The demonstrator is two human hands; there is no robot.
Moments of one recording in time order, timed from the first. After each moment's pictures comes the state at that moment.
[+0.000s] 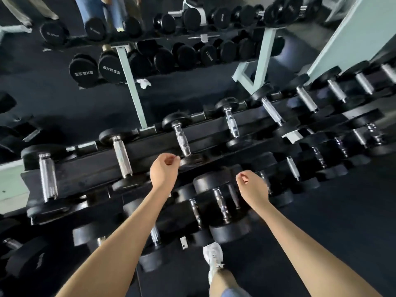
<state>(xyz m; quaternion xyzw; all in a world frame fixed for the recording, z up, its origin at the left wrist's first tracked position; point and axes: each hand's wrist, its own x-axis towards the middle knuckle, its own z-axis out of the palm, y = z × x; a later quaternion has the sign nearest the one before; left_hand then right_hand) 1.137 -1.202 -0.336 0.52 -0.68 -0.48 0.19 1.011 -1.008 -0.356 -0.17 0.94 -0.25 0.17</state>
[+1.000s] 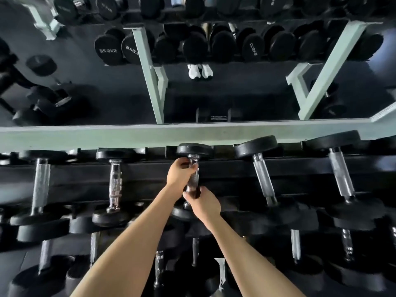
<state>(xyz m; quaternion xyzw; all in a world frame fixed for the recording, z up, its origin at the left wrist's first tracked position) 0.787 -1.214 -0.408 0.64 -0.50 -0.56 0.15 0.744 -1.121 -0.418 -0.28 0.83 -0.17 0.45</state>
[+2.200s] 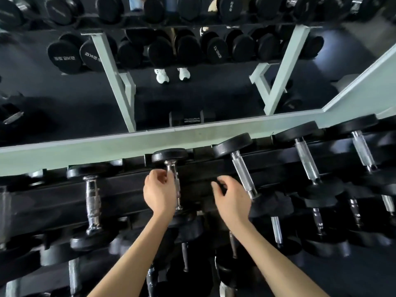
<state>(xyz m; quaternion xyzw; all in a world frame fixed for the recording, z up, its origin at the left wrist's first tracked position) 0.796 -1.179 -0.373 0.70 -0.56 -0.39 0.21 0.691 -1.070 -0.369 -0.31 0.90 -0.29 0.08</state>
